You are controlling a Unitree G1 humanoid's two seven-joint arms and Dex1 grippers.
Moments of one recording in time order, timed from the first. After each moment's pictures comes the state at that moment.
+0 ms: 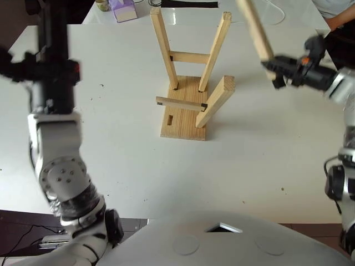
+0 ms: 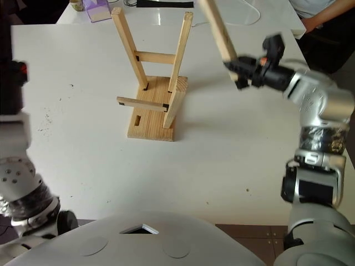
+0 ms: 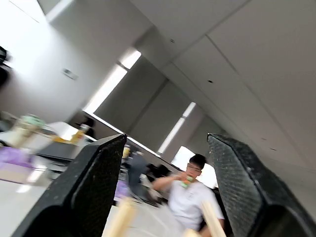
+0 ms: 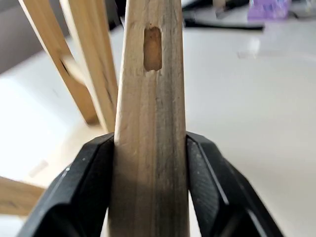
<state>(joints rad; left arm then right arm) -0.22 0.24 0.32 -0.65 -1.23 0.35 0.02 -0.67 -0.64 -0.25 0.21 0.66 0.87 0.92</state>
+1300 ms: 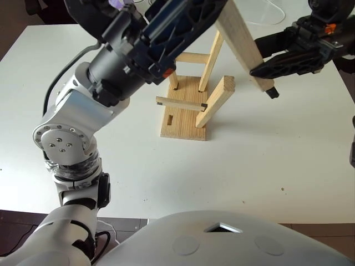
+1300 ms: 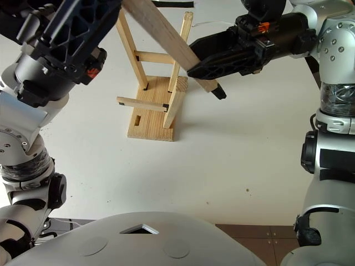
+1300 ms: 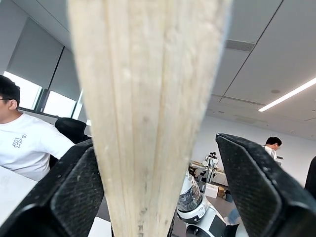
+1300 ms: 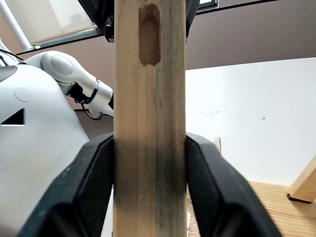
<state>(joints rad) -0.48 0.42 0.09 -0.63 -1.59 0.60 -0.20 -0.95 -0.83 0.12 0.05 0.78 0.97 1.60</state>
